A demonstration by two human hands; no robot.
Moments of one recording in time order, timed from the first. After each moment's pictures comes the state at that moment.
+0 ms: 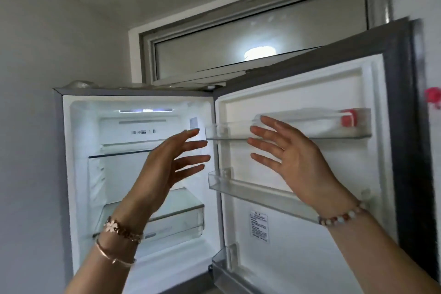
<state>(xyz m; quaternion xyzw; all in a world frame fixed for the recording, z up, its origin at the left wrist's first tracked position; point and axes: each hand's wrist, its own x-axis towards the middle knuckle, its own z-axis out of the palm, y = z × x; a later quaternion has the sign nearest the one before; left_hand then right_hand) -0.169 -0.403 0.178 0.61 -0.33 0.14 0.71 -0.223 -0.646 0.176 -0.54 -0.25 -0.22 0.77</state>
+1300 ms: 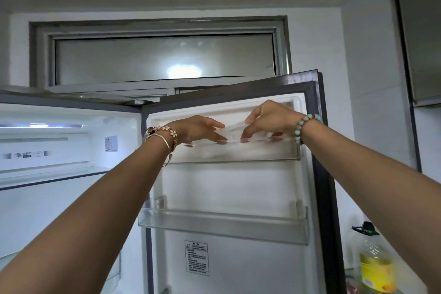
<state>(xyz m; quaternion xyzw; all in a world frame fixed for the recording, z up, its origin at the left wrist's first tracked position) -0.055 -0.577 0.302 0.82 -0.46 0.01 0.34 -0.197 -0.743 0.302 -0.91 0.11 -0.33 0.21</state>
